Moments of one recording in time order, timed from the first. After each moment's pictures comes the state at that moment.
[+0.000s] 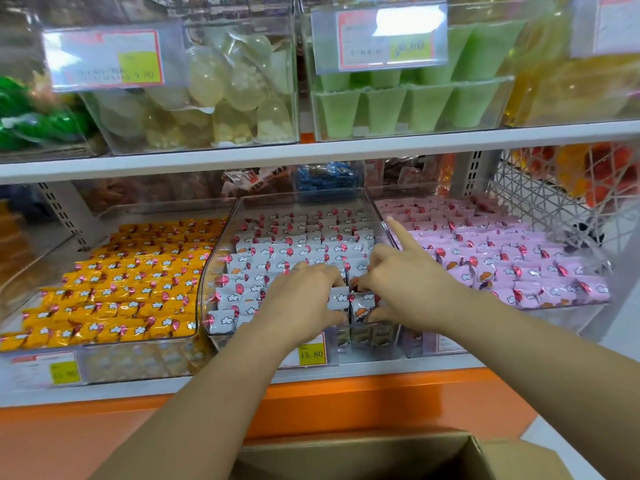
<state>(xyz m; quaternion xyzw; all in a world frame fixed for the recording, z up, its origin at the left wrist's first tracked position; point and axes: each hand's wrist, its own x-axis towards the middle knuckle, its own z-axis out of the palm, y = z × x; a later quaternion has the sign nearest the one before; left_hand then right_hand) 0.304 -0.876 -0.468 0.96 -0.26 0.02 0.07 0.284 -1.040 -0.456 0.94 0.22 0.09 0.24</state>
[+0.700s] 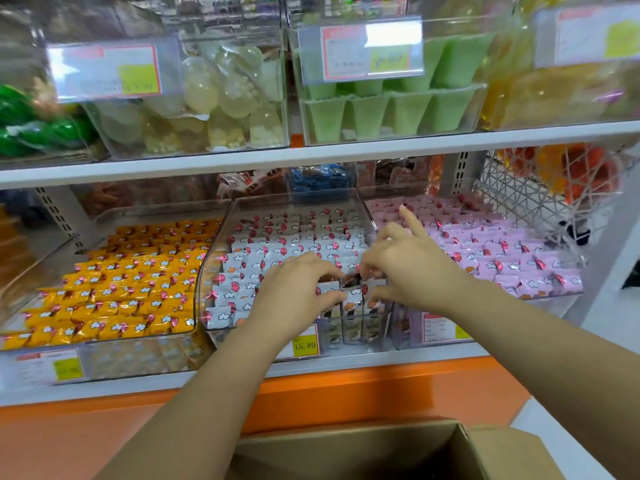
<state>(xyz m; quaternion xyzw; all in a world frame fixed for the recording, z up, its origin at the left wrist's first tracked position) 0.298 -0.875 -0.467 0.95 -0.26 0.06 0.17 0.274 -1.058 -0.446 0.97 0.19 0.12 0.12</state>
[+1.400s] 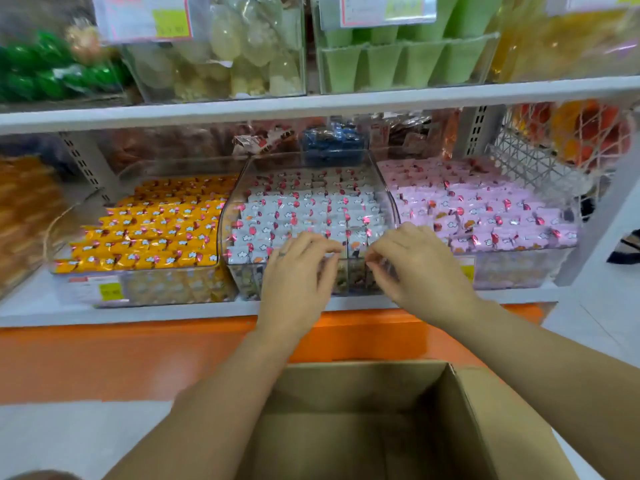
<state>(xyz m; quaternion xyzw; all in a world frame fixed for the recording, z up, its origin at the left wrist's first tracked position) 0.245 -0.861 -0.506 0.88 -0.25 0.29 0.29 0.224 -1.047 -0.492 0.90 0.24 0.36 -0.08</state>
